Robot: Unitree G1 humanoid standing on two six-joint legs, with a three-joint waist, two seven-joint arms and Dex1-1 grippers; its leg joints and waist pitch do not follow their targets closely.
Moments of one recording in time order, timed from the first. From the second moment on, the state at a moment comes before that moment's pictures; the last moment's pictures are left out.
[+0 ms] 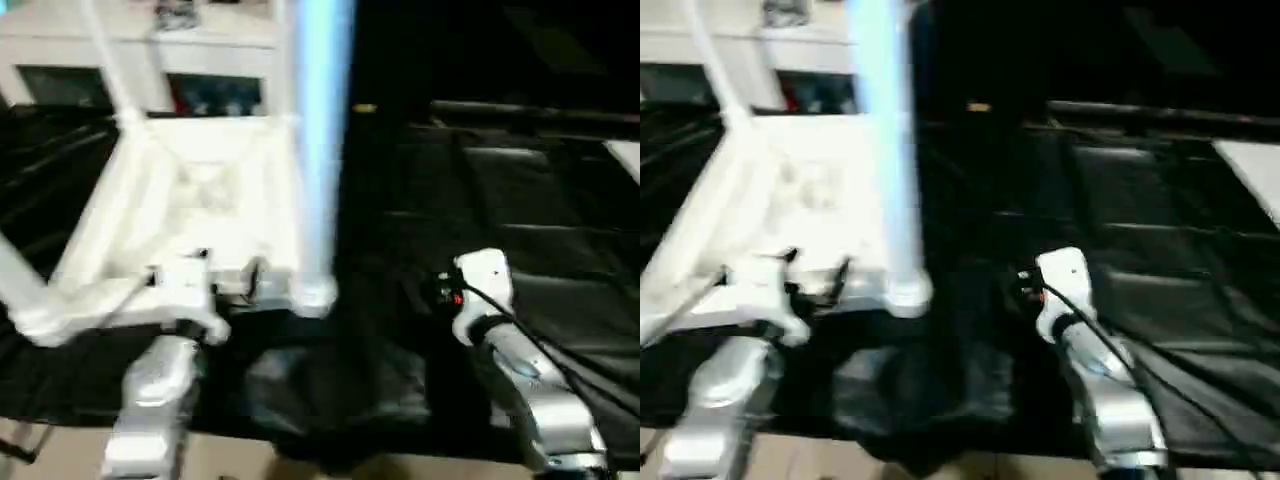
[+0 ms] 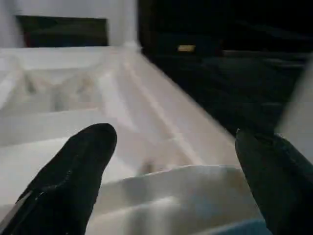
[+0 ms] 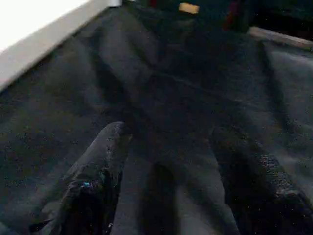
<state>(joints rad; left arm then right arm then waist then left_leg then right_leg) -0.01 0.08 0.02 -0.12 -0.08 0.16 -0.22 -0.09 -0.22 0.01 -0.04 0.03 0.32 0.23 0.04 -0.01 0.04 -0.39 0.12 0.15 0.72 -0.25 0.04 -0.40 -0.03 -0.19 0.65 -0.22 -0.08</state>
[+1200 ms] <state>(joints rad) 0.04 0.12 0.00 -0.13 0.04 0.09 -0.14 -0.11 -0.20 -0.01 0.01 0.02 0.30 0.18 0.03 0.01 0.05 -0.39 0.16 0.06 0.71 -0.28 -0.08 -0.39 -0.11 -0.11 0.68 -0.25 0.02</state>
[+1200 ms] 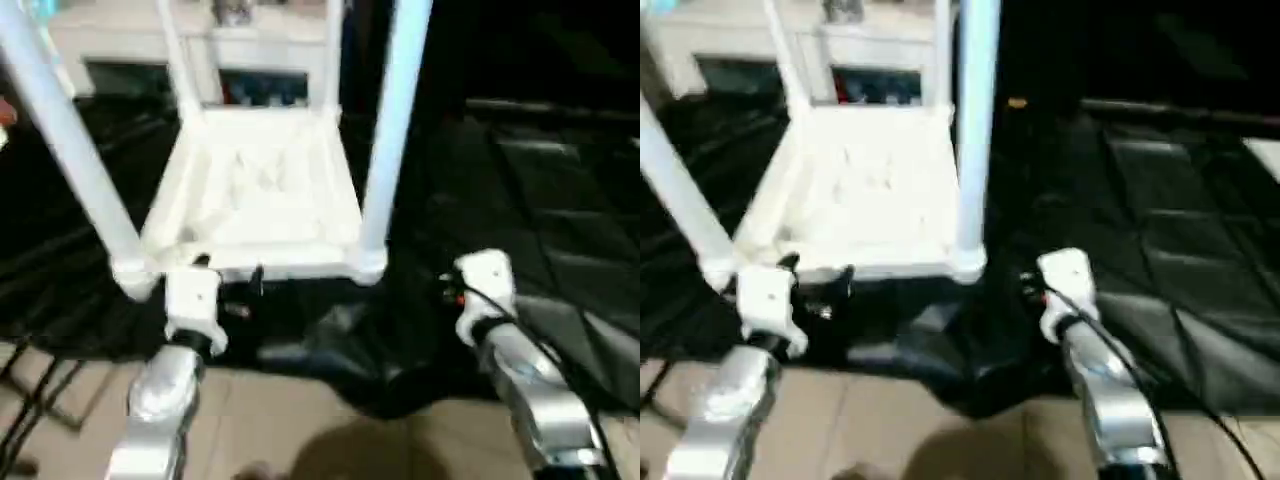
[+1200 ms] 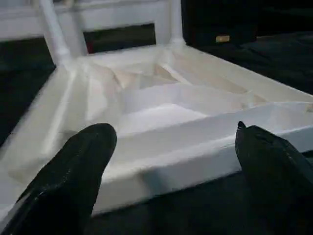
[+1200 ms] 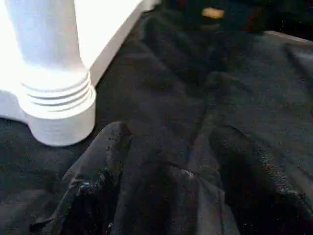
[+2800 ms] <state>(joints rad) 0.03 0.10 -0.04 -0.10 -0.04 0.06 -0.20 -0.11 -0.20 -0.08 0.02 0.03 0.27 0.12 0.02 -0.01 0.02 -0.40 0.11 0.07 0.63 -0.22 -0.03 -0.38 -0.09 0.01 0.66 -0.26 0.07</state>
